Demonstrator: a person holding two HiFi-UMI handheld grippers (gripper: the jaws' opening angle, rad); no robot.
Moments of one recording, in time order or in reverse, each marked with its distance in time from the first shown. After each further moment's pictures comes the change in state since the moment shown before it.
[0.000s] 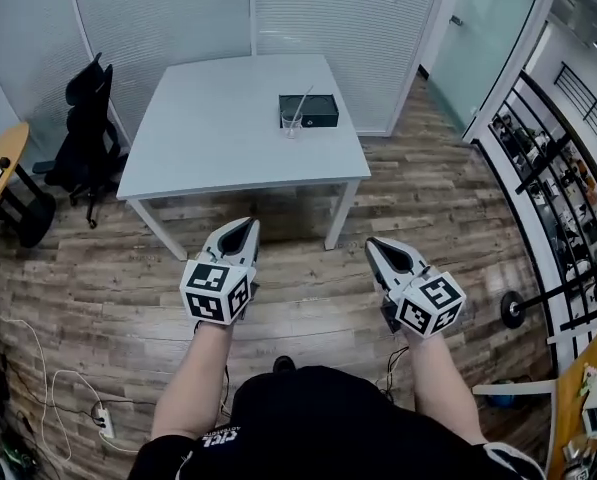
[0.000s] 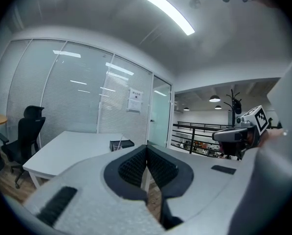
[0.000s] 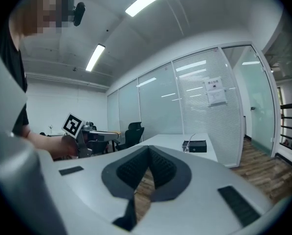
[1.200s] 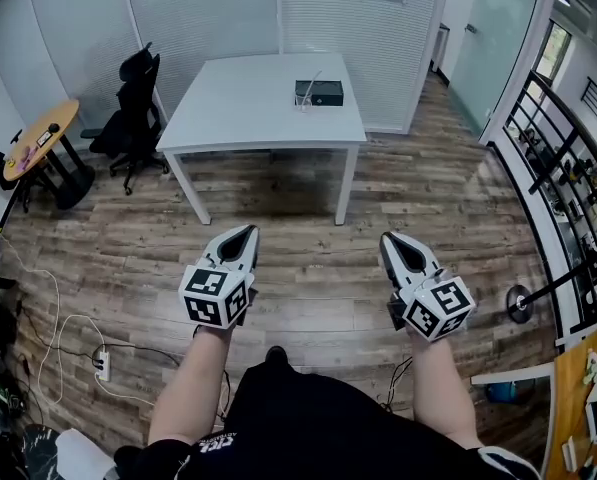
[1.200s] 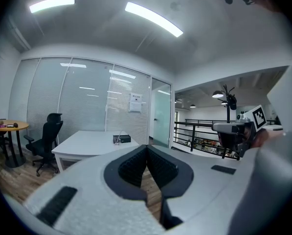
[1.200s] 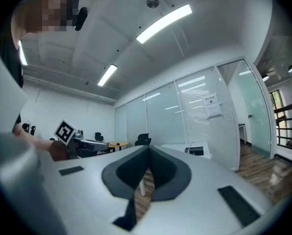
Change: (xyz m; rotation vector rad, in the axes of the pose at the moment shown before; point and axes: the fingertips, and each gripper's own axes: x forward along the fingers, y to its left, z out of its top) left arm -0.222 -0.224 -0.034 0.028 0.005 0.129; right arm -0.279 0.090 -0.008 -0.008 -0.166 0.037
